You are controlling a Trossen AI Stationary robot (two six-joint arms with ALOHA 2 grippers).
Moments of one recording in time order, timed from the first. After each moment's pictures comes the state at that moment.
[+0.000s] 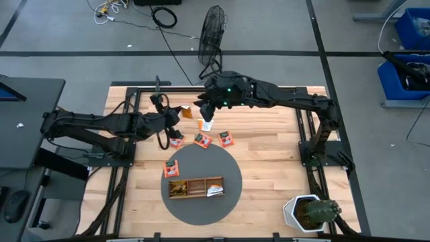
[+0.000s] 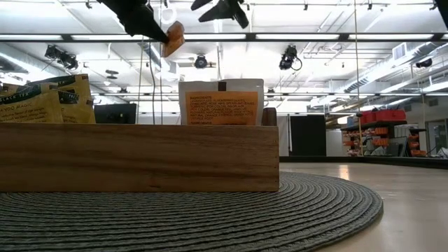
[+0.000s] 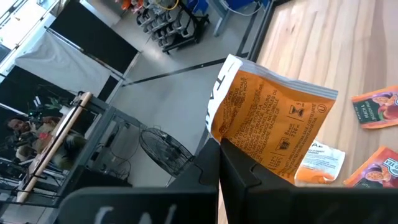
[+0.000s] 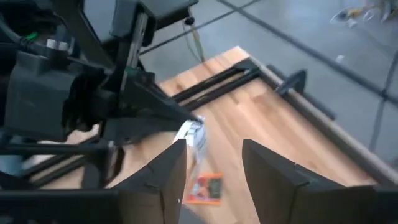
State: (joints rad) left arm -0.05 1.06 0.92 -0.36 -0.86 0.34; right arm -0.16 1.81 1.91 -0.56 0.07 0.33
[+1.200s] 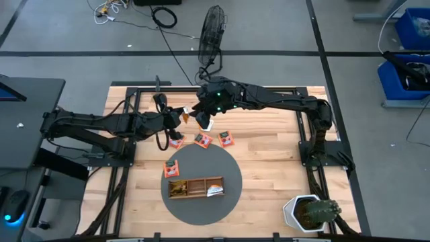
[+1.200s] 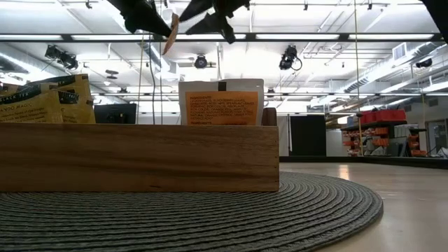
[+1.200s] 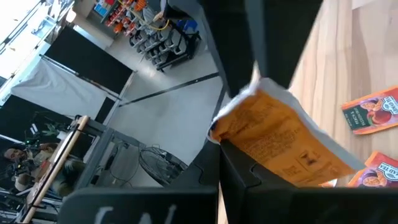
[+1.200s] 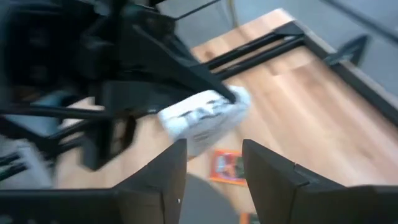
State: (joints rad) left arm -0.05 1.06 0.92 -0.30 -0.80 0.46; right arm -0.17 1.90 1.90 -0.54 -0.12 0.32
